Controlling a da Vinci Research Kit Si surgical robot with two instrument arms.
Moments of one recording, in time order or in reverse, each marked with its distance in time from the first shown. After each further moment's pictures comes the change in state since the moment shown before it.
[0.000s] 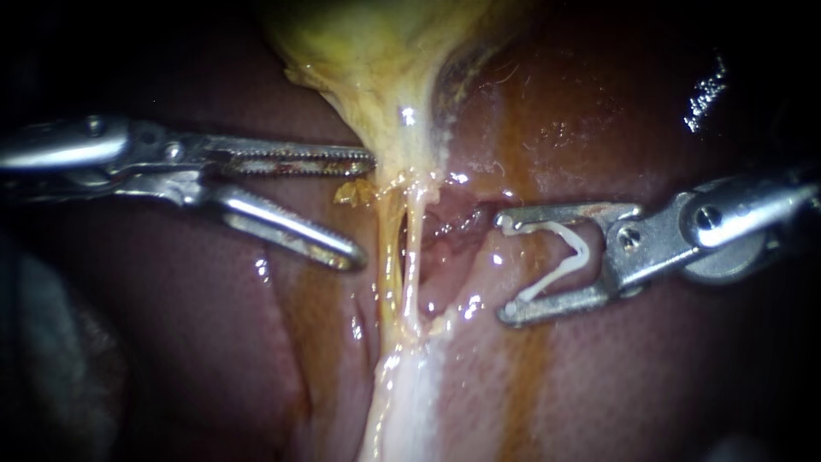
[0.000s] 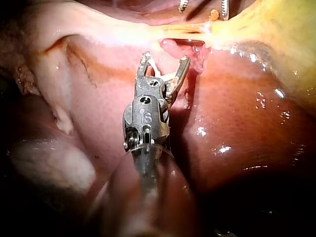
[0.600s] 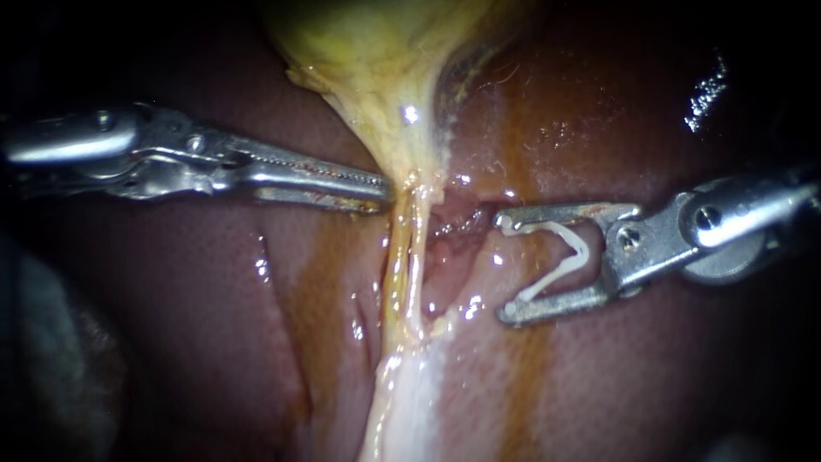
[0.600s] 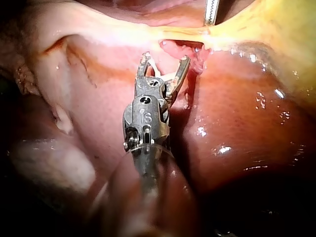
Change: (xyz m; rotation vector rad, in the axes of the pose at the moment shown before) right arm 0.000 0.000 0.000 0.000 0.000 0.000; left arm 0.000 0.000 0.000 0.001 -0.001 0.002
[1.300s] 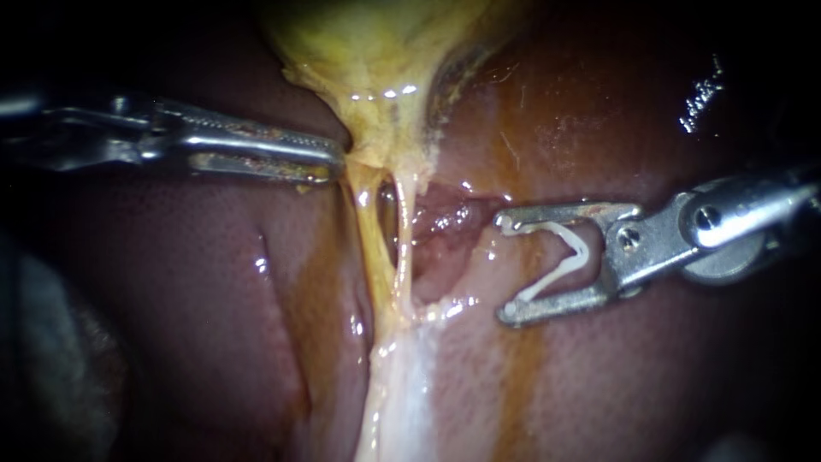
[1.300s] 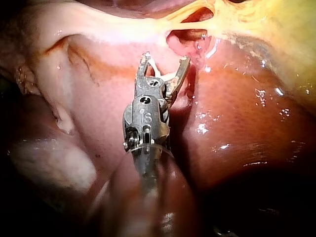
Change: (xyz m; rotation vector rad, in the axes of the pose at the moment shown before) right arm 0.000 0.000 0.000 0.000 0.000 0.000; left arm 0.005 0.001 -0.008 -0.014 -0.001 -0.130
